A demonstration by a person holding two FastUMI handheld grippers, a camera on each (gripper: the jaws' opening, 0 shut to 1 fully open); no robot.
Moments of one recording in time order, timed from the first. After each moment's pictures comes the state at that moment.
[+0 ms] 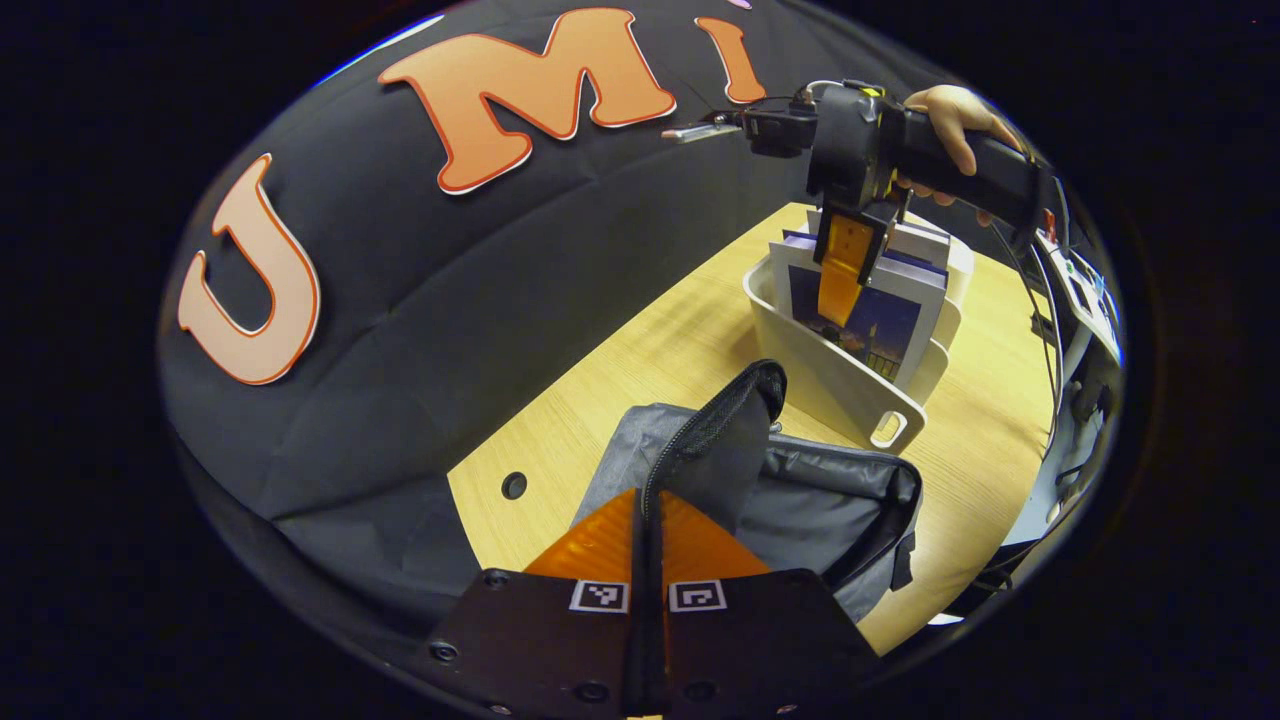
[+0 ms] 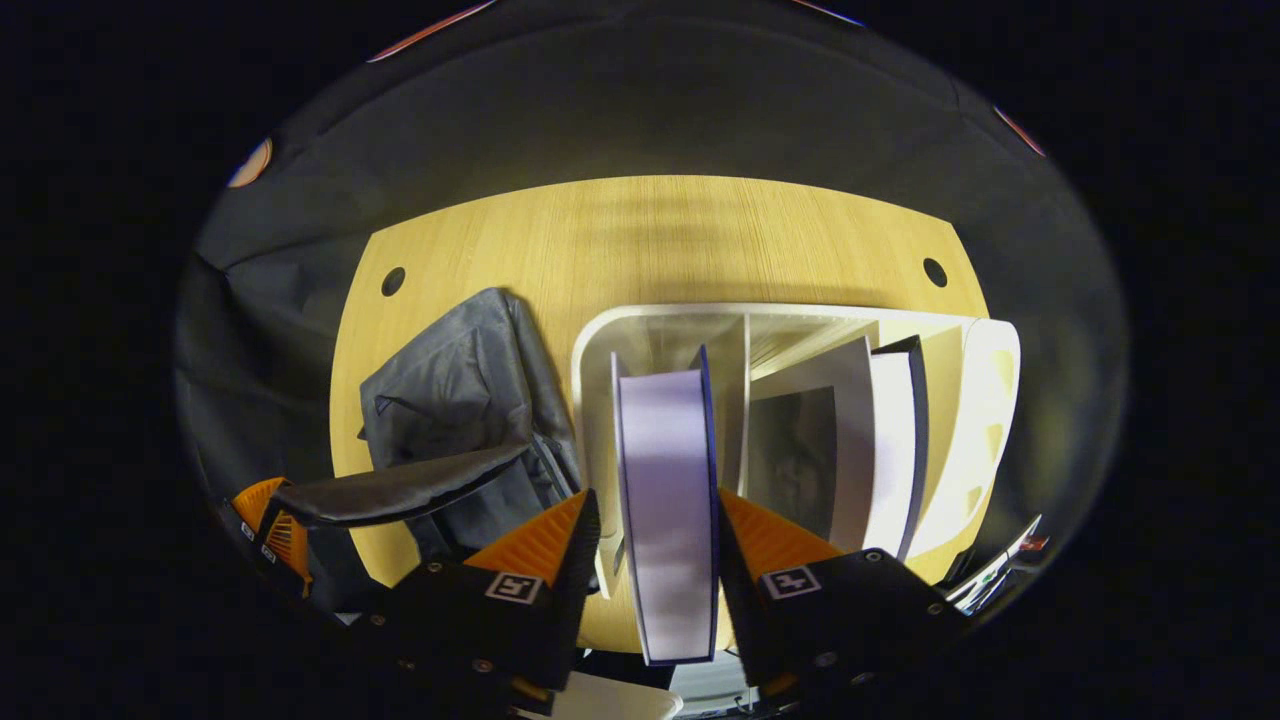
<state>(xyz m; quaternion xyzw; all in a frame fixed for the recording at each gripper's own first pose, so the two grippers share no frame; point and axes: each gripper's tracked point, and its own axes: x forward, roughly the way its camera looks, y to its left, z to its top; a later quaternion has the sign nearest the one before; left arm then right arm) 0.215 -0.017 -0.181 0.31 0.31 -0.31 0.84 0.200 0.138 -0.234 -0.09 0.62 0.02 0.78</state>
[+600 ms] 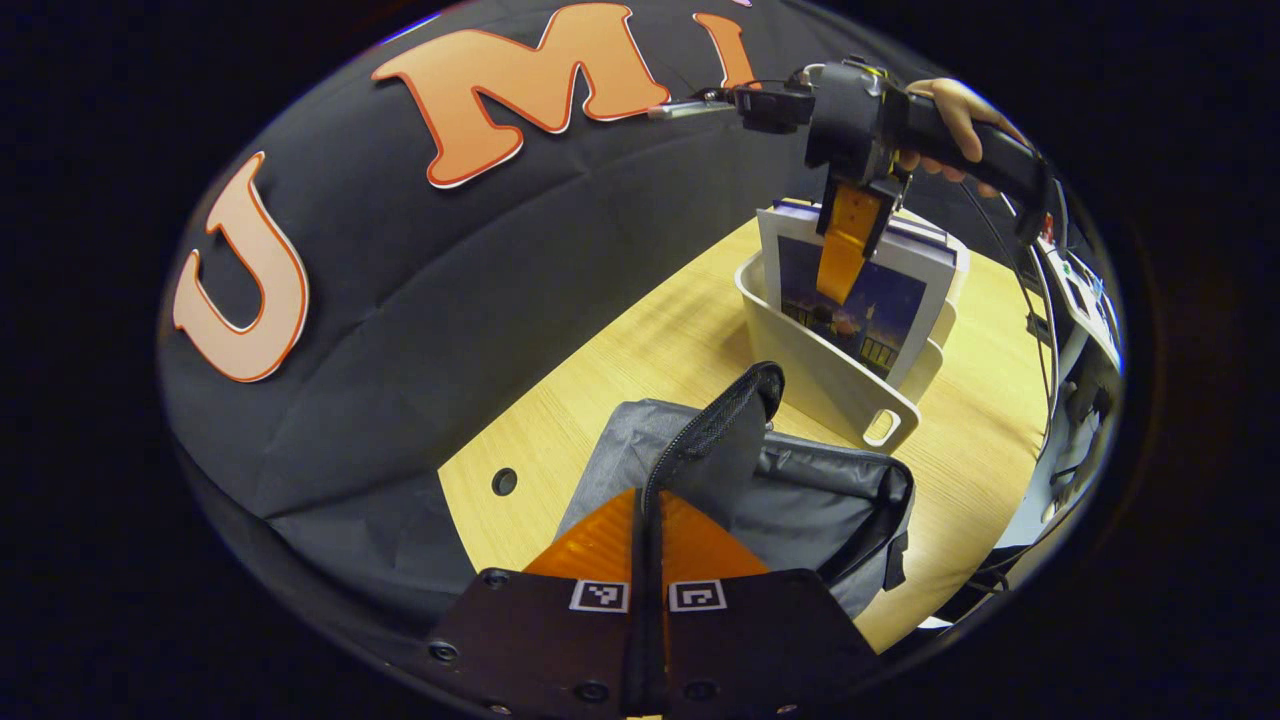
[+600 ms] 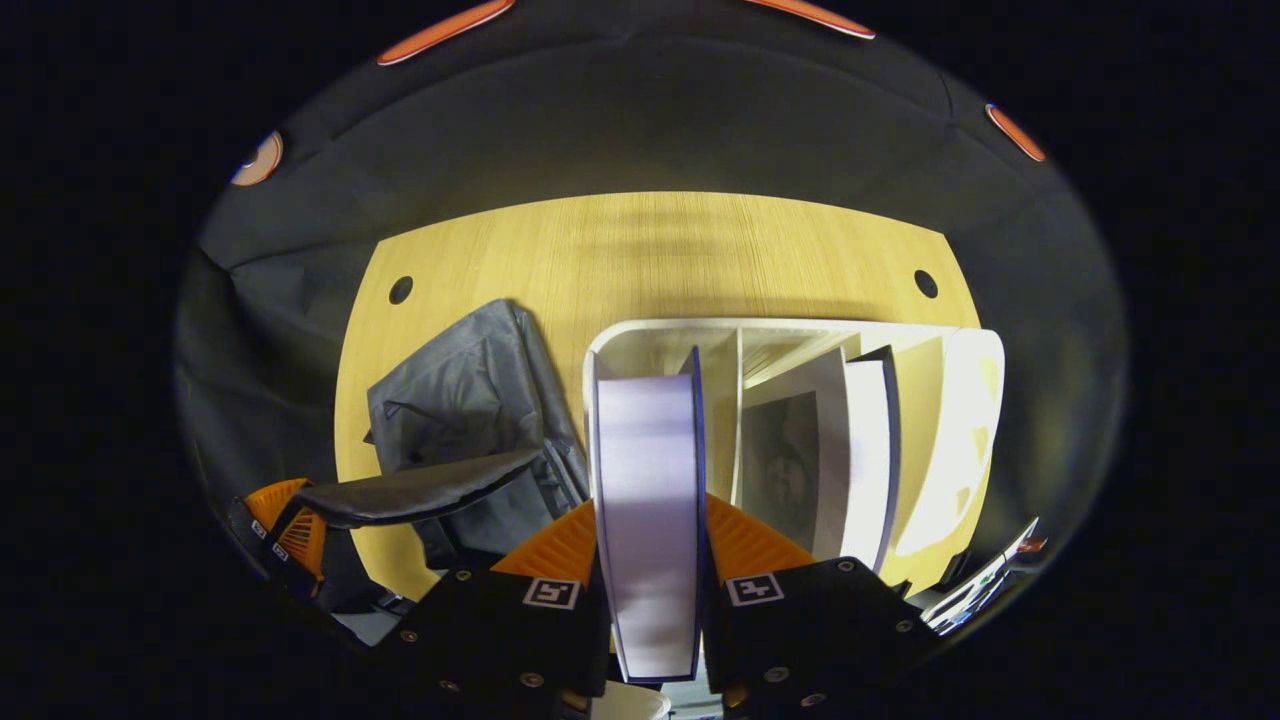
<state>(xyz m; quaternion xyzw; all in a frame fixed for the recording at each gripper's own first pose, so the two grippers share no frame) 0.211 -0.020 -0.187 0.31 0.32 -0.32 0.84 0.196 0.148 -0.196 -0.08 0.60 0.02 0.80</state>
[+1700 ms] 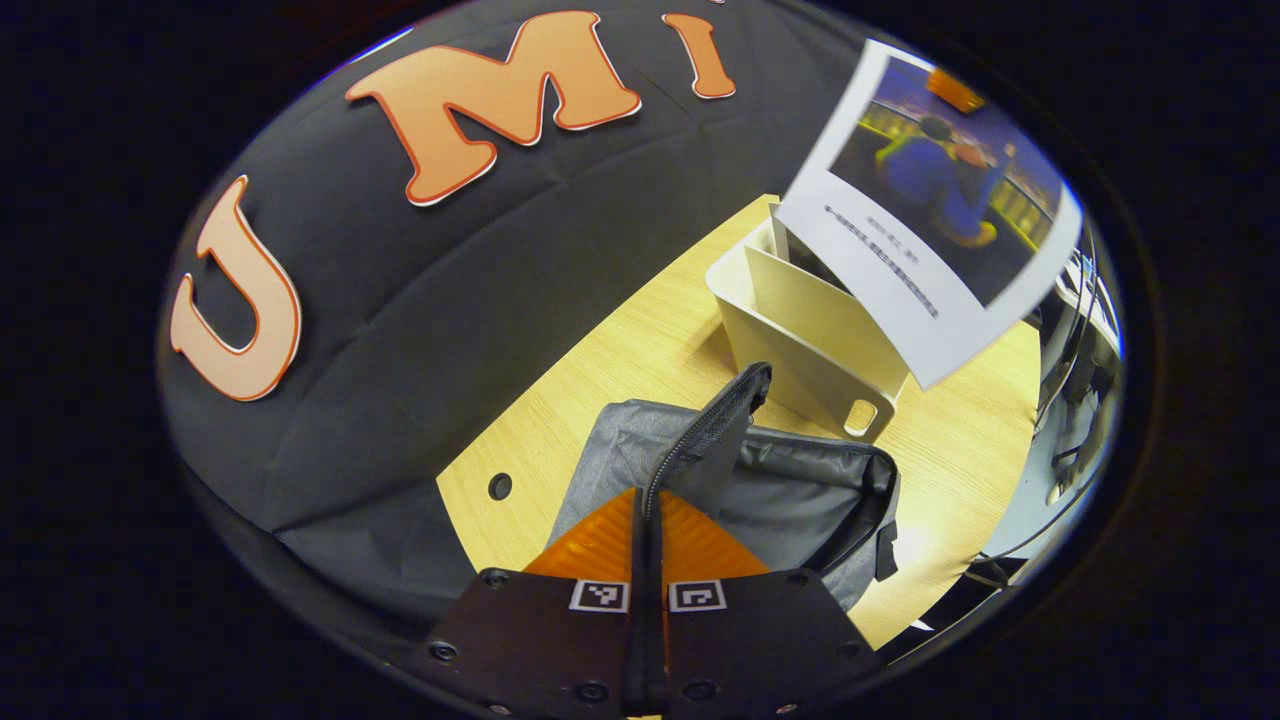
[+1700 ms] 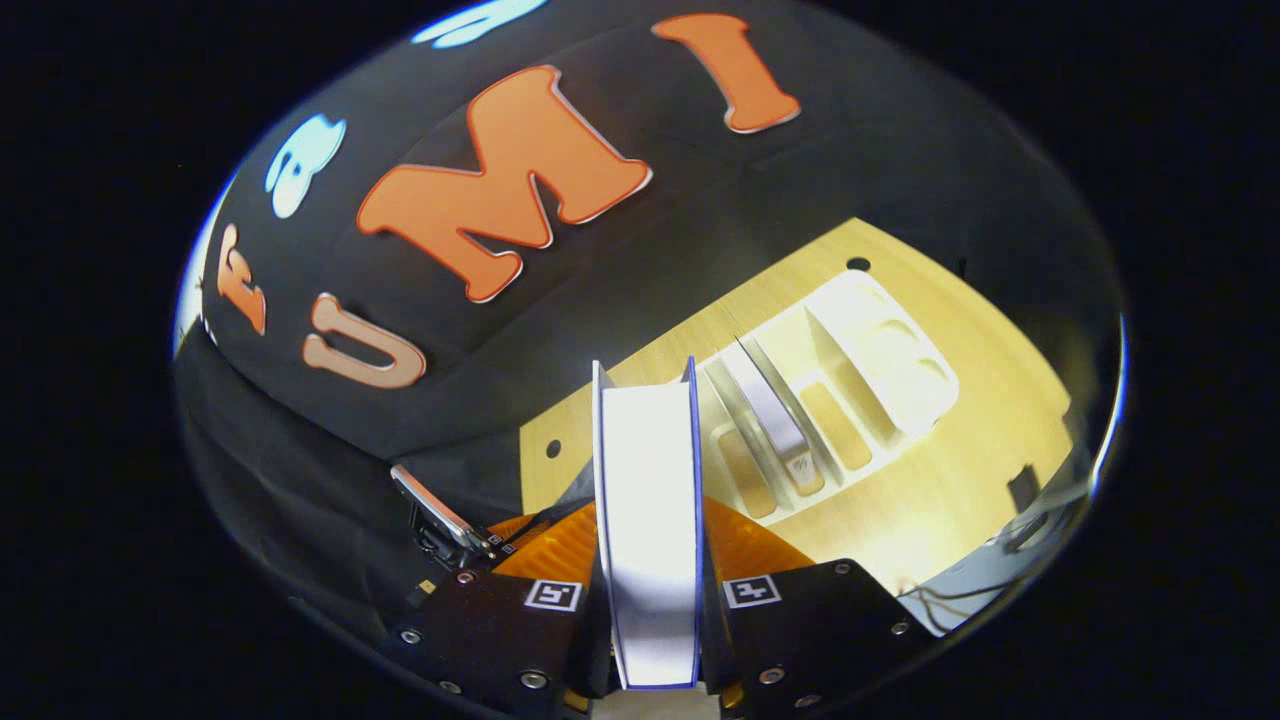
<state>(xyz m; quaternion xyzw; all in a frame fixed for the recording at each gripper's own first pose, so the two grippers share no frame) 0.192 -0.027 -0.180 0.33 0.32 -0.33 0.83 0.053 0.120 -0.053 0.28 0.39 0.04 0.88</state>
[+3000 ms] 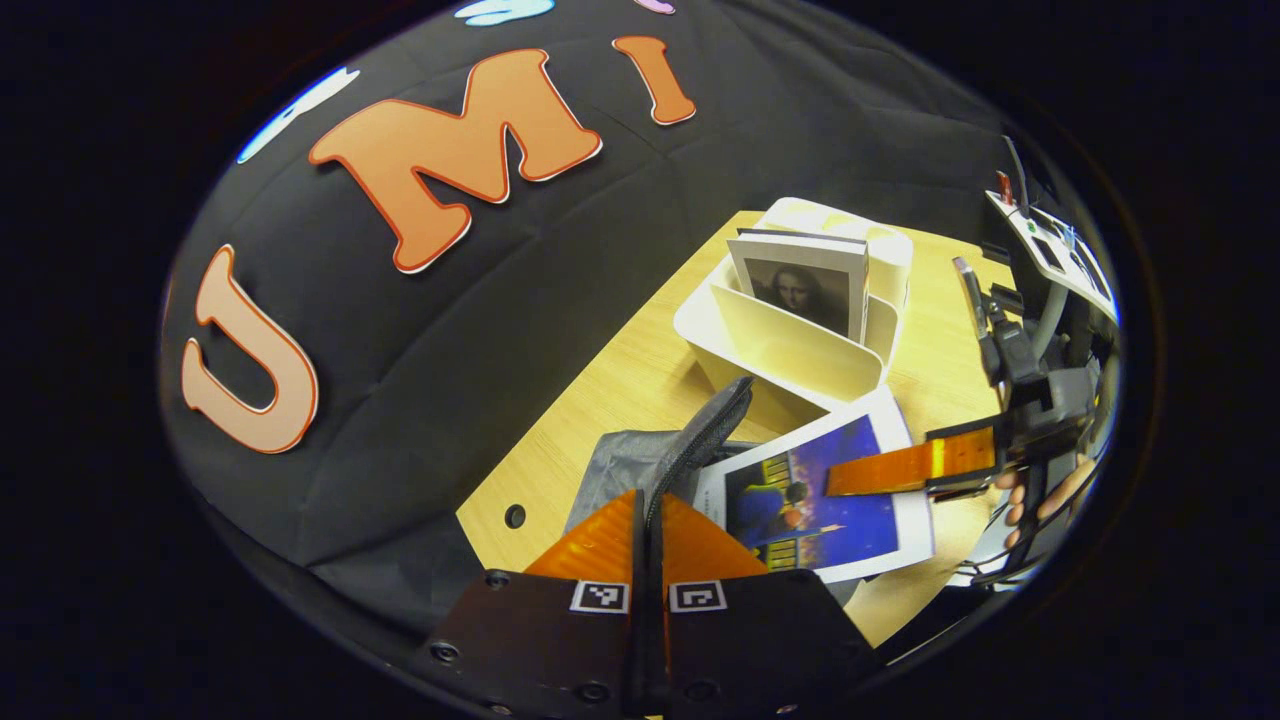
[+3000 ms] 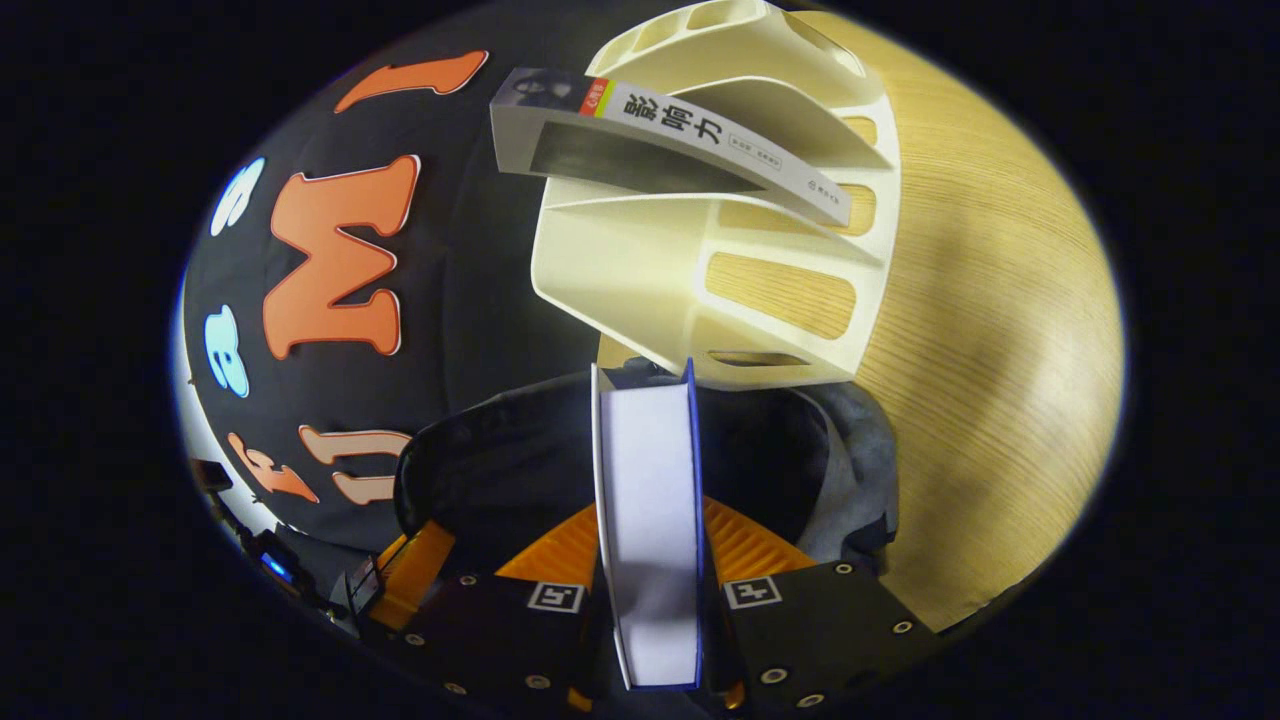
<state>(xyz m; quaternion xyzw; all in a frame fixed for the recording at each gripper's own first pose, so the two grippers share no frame) 0.162 -0.054 -0.140 0.36 0.27 -0.35 0.82 0.079 0.253 -0.303 0.57 0.33 0.02 0.75</state>
